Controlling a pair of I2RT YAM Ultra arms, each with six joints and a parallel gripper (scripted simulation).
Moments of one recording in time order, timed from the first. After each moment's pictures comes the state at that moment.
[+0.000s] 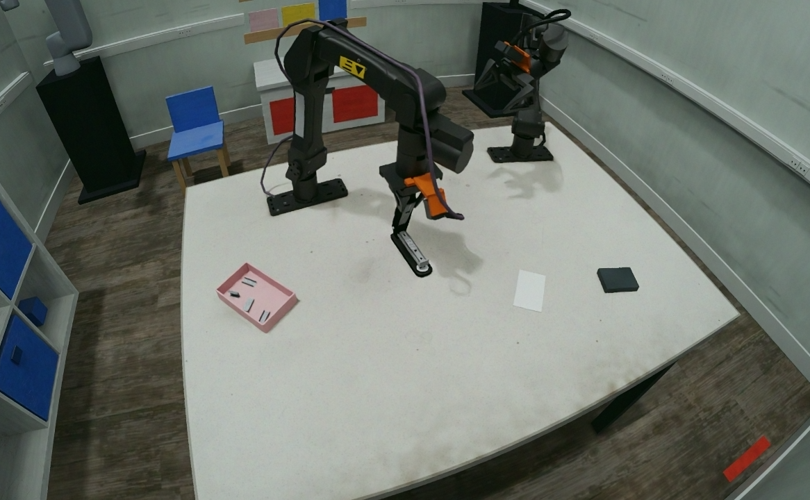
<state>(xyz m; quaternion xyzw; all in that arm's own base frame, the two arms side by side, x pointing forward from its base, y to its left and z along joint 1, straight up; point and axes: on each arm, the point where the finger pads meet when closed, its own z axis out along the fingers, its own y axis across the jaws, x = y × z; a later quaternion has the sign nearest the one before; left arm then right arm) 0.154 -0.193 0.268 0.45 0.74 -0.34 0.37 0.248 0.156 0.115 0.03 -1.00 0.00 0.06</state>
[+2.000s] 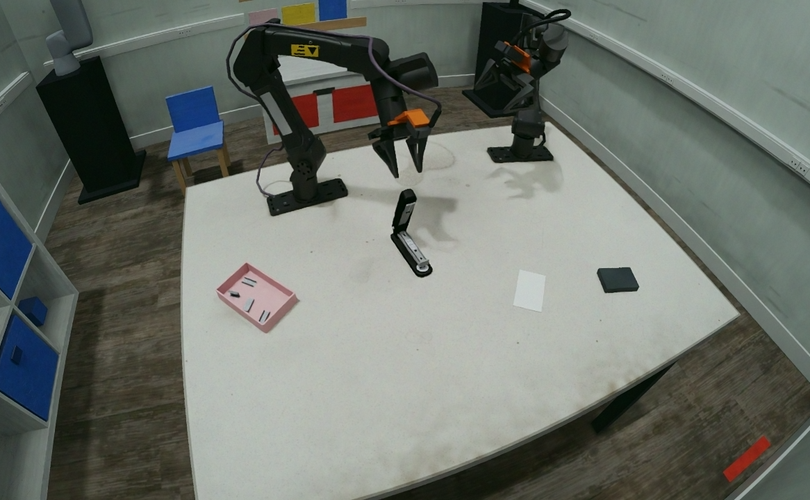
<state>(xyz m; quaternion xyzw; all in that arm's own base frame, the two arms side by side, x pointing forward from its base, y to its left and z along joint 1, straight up) 0.154 -0.193 0.268 0.45 0.74 -0.34 0.37 0.220 0.167 0.176 0.03 -0.94 0.01 -0.33</state>
